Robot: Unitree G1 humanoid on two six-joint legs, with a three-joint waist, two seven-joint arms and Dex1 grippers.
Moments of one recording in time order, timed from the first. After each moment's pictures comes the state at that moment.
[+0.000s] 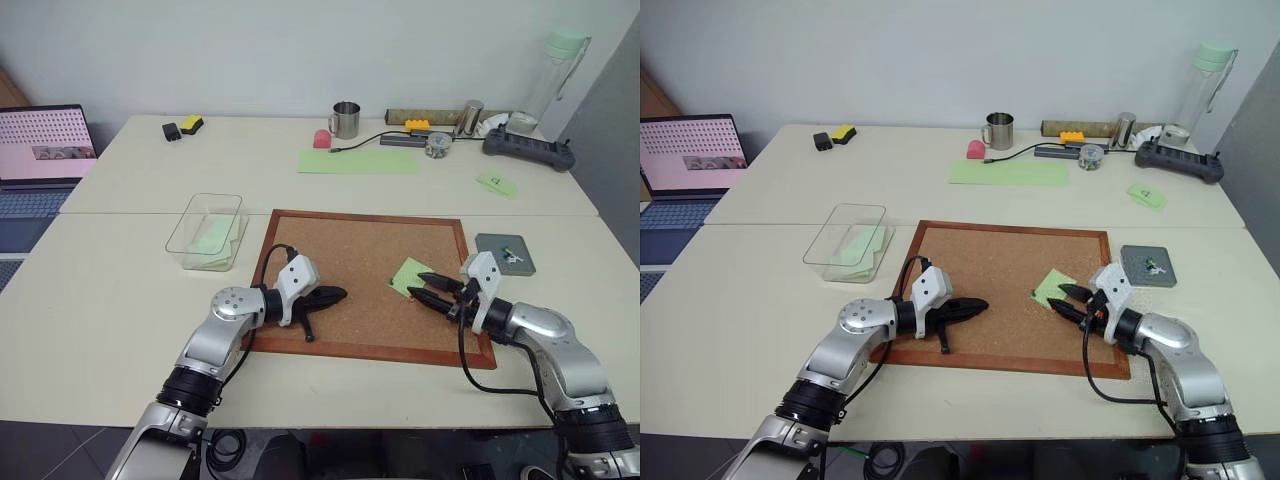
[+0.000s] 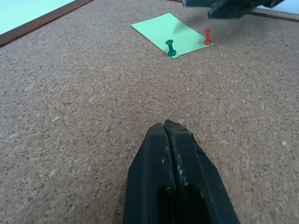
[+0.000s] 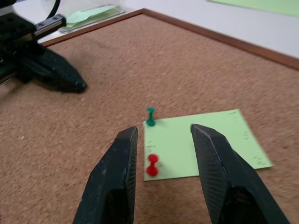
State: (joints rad) left arm -0.39 0.40 -0.22 0.19 -0.16 0.14 -0.97; right arm -0.15 -0.52 0.02 -0.09 0.35 0.31 0.83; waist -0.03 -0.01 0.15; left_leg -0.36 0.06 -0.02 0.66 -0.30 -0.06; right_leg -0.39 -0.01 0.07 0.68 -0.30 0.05
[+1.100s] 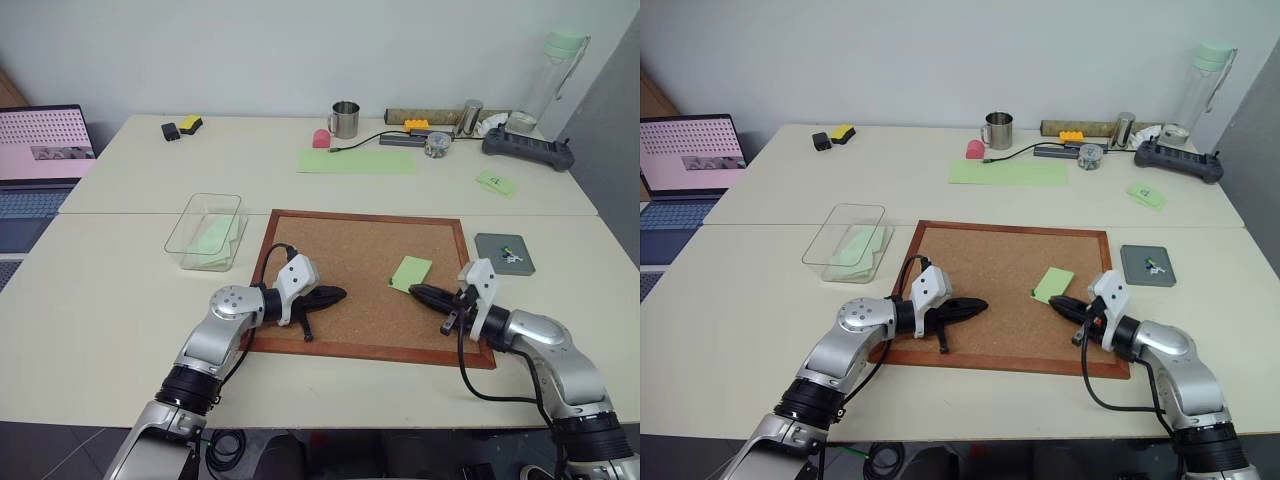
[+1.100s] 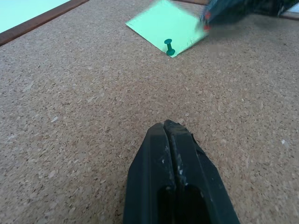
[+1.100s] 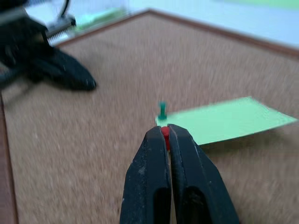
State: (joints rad) left arm -0.39 0.41 -0.22 0.19 -0.16 0.14 -0.99; right arm -0.13 -0.51 -0.01 -0.16 0.39 0.33 0.82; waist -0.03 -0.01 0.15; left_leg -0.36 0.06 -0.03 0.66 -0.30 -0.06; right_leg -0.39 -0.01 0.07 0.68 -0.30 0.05
